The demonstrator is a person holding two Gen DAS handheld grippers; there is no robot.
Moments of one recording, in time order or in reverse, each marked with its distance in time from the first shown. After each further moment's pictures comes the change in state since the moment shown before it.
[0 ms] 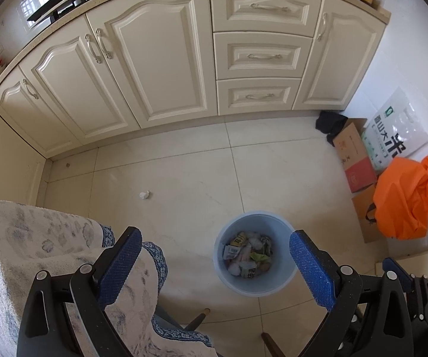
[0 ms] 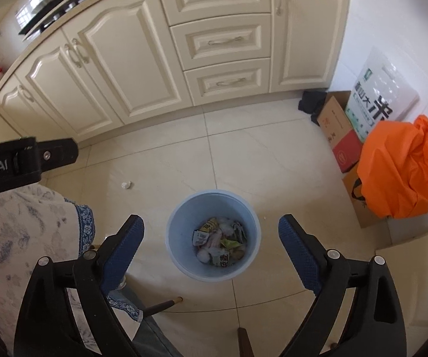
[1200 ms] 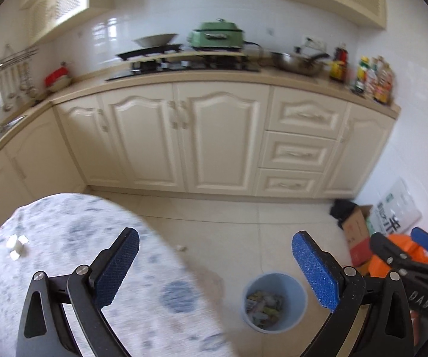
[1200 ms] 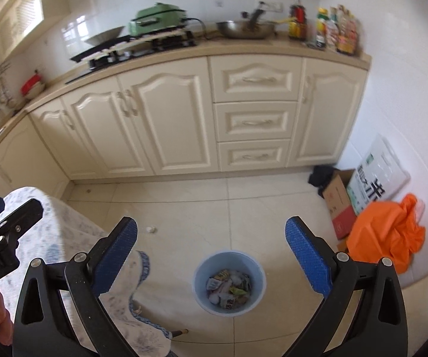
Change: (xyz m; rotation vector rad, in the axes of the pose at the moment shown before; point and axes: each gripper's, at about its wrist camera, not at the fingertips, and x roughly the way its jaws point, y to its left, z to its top) left arm -0.214 0.124 -0.149 -0.214 -0.412 0.094; right arm -0.158 0.096 0.048 -0.182 -0.271 0.067
